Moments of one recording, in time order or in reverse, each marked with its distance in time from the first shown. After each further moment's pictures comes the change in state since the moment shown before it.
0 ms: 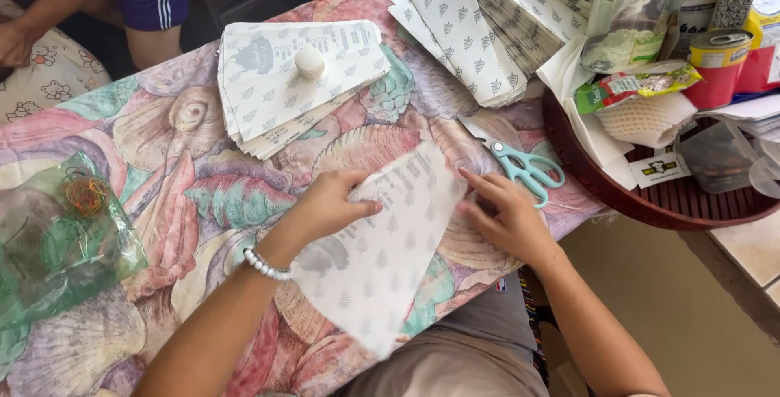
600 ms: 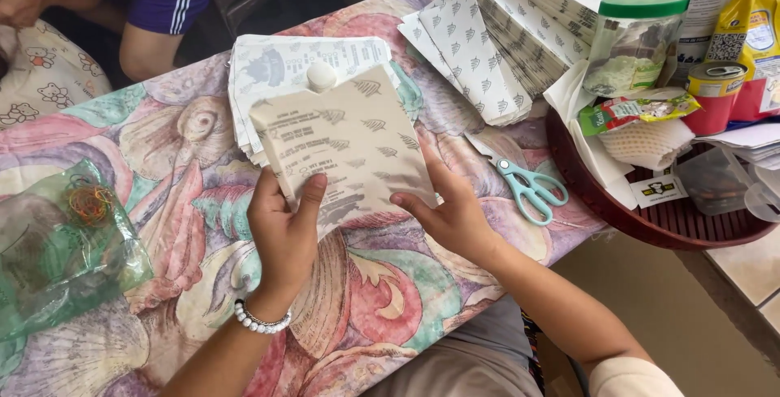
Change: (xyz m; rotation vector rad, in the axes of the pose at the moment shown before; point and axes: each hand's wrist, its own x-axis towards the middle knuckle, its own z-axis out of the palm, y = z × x) left_hand -0.044 -0.002 -0.007 -0.637 0.966 0.489; right_hand 0.072 -0.081 0.054 0.248 0.147 -0.202
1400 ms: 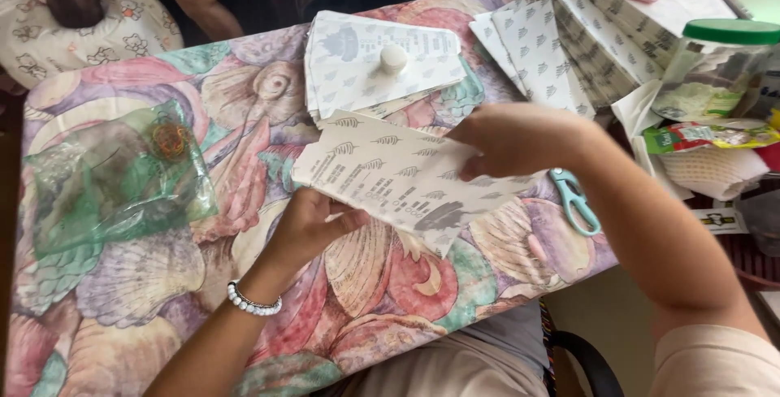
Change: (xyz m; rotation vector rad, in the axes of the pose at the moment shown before) left_hand -0.031 -0.020 -0.079 -0.213 -0.453 -0.330; right_hand 0.125 -0.088 -0.023 -0.849 -1.227 0.212
